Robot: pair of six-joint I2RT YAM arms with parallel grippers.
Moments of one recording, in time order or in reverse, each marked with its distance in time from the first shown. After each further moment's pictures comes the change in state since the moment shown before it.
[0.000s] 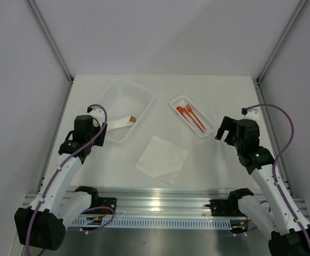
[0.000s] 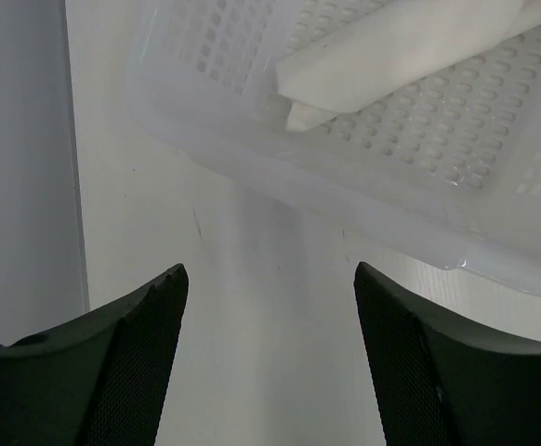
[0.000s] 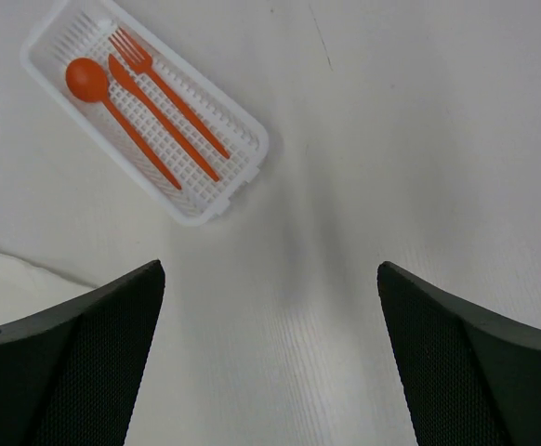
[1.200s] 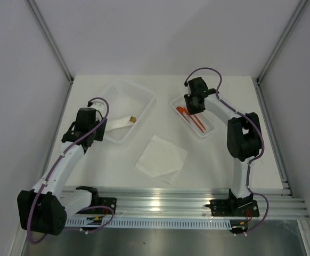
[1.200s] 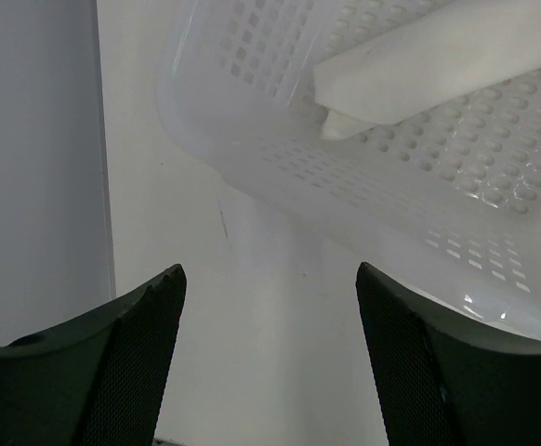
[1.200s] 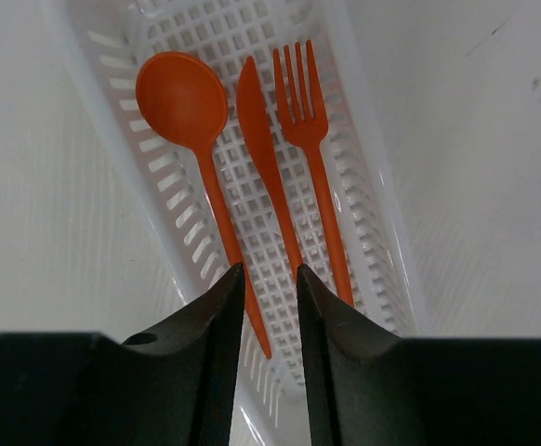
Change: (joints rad) left arm 0.000 0.148 0.099 -0.021 -0.090 -0.013; right arm 0.143 1.213 0.889 -0.087 -0.168 -0.330
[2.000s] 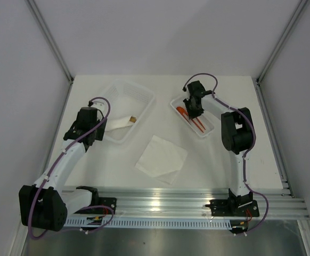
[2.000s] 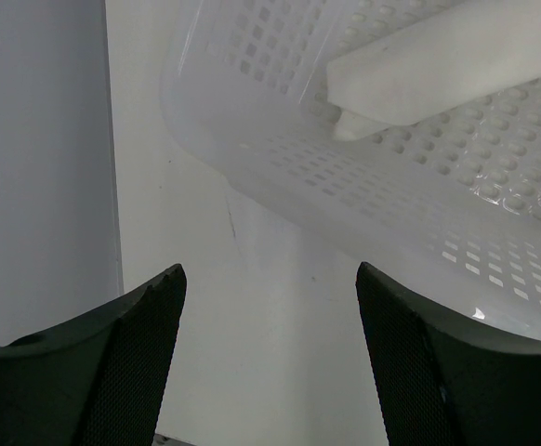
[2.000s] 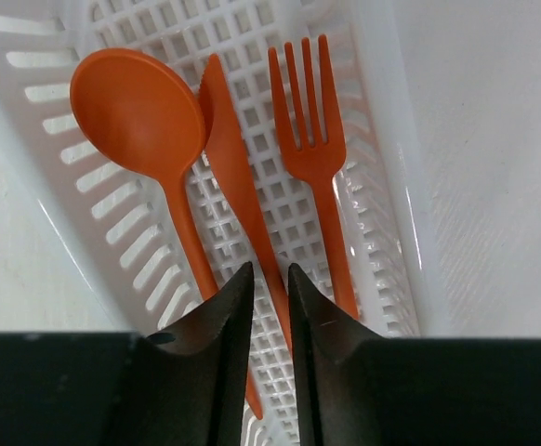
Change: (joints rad) left arm 0.000 0.044 -0.002 0.025 -0.034 0.006; right arm -0.031 0.162 0.050 0.000 -0.087 -0.024
